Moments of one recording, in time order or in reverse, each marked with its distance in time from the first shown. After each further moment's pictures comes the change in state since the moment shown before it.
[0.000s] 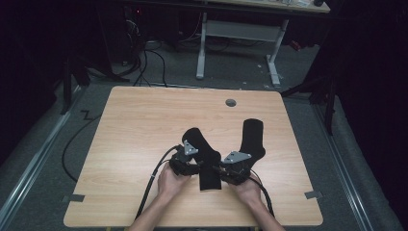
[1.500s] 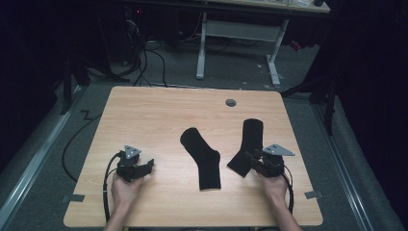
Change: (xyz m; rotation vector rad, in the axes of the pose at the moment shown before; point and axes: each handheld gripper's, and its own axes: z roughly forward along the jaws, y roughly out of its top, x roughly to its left) left arm 0.096 -0.087 -0.087 -0.053 0.273 -0.276; right arm -0.072 -0.031 -0.065 -0.159 -0.241 0.269
